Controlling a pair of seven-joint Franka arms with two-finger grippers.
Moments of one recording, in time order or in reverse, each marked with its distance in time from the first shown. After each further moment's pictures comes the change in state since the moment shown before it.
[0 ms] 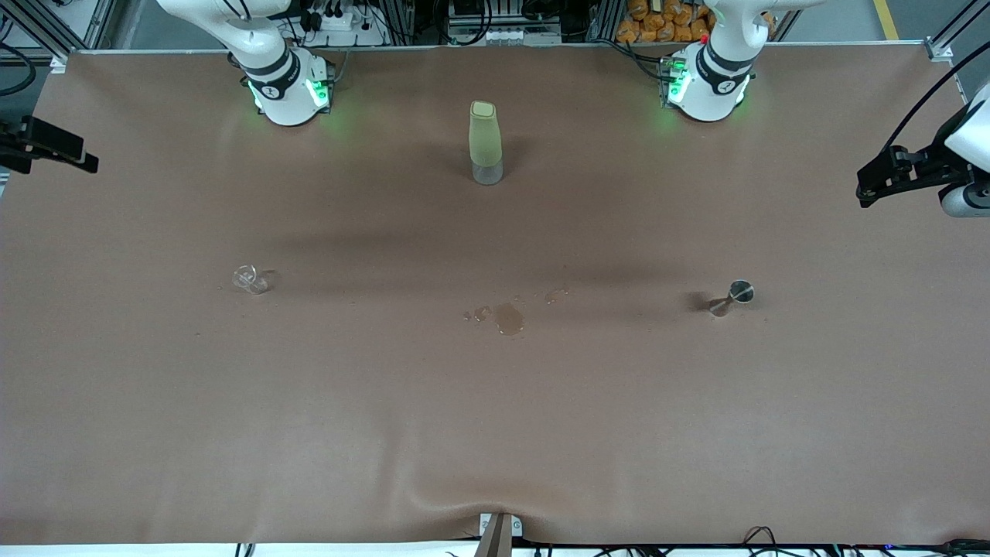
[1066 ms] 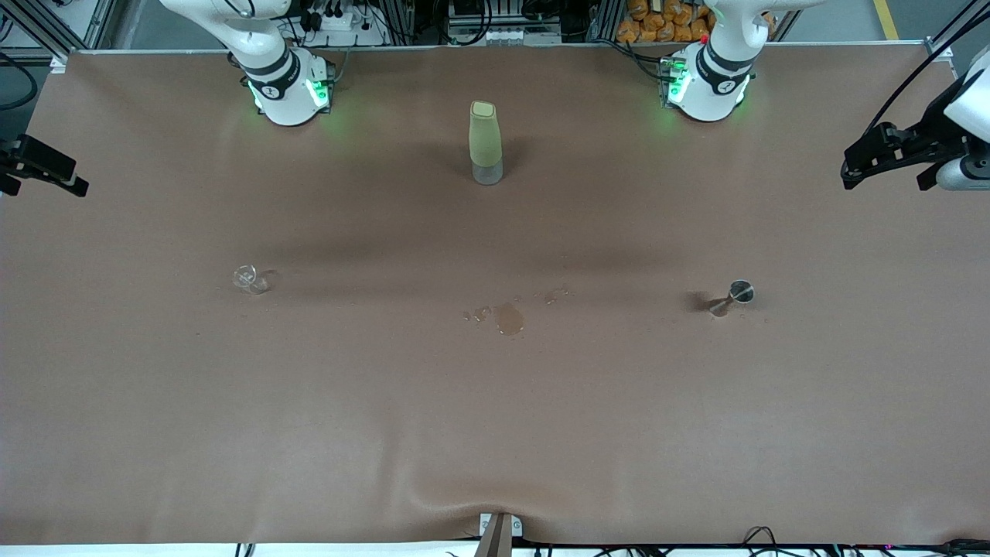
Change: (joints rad) left arm -0.008 -0.080 0.017 -0.070 -0.089 0.010 -0.009; right arm -0.104 -0.070 0.092 -0.143 -0.033 0.214 -0.007
